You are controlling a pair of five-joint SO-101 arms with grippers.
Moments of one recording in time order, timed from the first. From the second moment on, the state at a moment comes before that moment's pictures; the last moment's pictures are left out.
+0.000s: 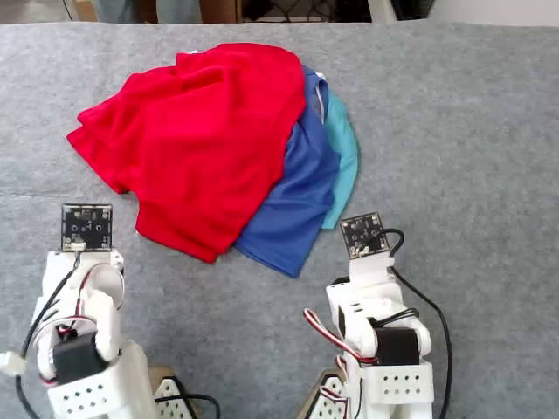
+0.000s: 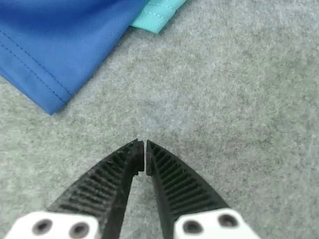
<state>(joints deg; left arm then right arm) -22.2 -98.9 79.8 60.7 -19.6 -1.5 -103.8 96.8 74.2 8.2</state>
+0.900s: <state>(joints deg) -6.4 -0.3 23.8 63.6 10.3 -1.5 -103.8 96.8 74.2 8.2</state>
